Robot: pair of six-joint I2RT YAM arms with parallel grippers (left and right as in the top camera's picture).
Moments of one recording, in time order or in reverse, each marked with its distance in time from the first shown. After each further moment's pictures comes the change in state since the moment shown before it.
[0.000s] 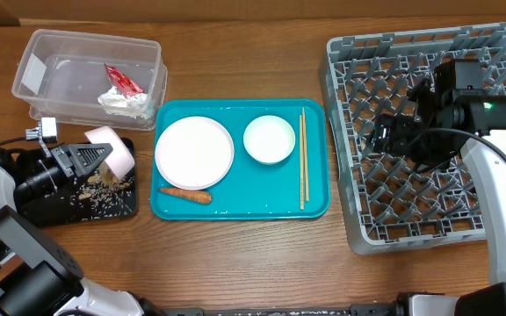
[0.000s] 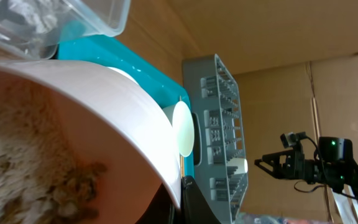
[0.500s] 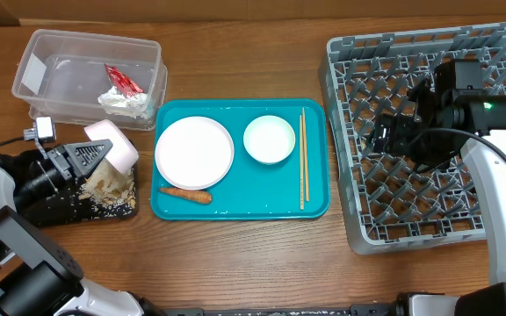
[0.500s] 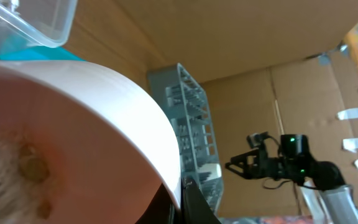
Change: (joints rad) left arm 0.002 0.000 -0.001 -0.149 0.143 0.159; right arm 0.000 0.000 0.000 0.001 0.000 0.000
